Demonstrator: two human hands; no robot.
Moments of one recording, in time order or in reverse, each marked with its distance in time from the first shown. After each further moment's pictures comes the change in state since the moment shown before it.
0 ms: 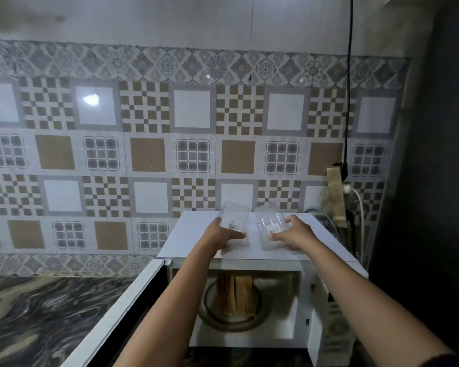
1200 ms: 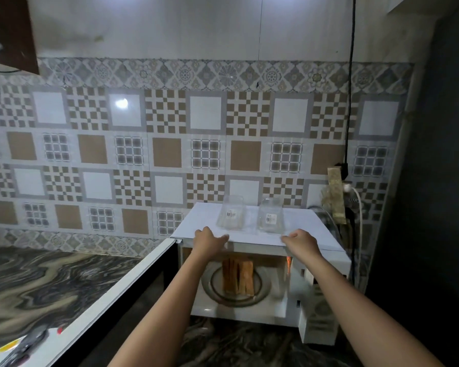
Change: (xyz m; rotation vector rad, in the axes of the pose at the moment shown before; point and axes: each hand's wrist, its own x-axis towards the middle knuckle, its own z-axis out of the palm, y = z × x) left_hand -0.086 -0.015 0.008 0.397 0.336 -0.039; right_hand -0.067 0.028 -0.010 -0.053 0.107 -0.071
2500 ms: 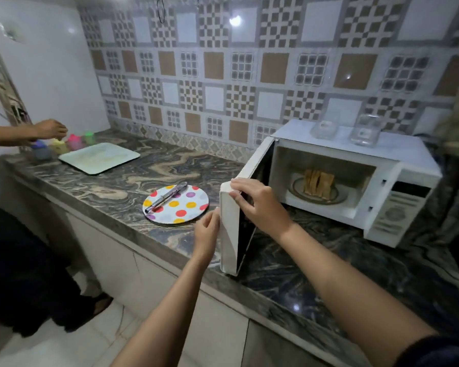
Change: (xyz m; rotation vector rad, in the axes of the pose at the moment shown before) left_hand -0.297 -0.206 -0.035 -0.803 0.434 -0.086; right_hand -0.298 -0.055 0.111 0.192 -0.367 -1.101
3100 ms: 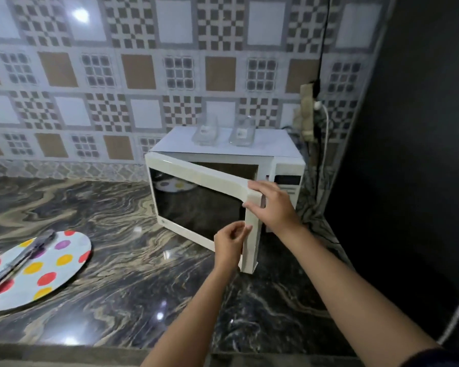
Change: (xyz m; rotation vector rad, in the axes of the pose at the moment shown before) left_hand -0.014 -0.047 0.251 0.142 -0.541 0.085; right_hand -0.086 0.143 -0.162 -0.322 0.321 0.474
